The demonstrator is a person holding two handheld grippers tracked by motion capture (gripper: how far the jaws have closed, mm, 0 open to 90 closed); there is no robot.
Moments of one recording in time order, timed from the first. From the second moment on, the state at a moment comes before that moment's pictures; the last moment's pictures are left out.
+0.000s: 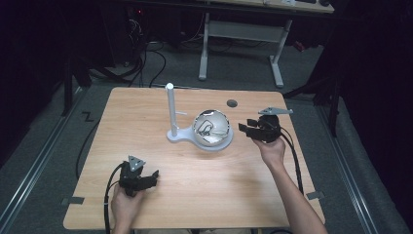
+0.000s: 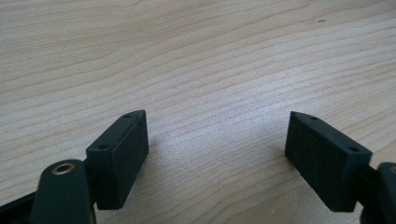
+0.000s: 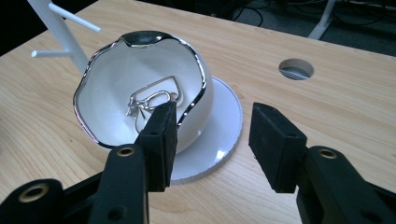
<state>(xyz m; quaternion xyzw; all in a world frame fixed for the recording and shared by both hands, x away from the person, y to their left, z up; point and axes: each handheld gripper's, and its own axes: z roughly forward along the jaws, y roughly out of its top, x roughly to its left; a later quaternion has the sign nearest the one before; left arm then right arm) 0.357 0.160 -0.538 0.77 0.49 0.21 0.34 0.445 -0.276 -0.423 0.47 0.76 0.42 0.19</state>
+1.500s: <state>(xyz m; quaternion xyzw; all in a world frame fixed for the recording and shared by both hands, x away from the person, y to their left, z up) 0.357 0.159 -0.538 0.77 0.49 0.21 0.34 0.371 -0.335 -0.430 0.49 0.72 0.45 0.21</state>
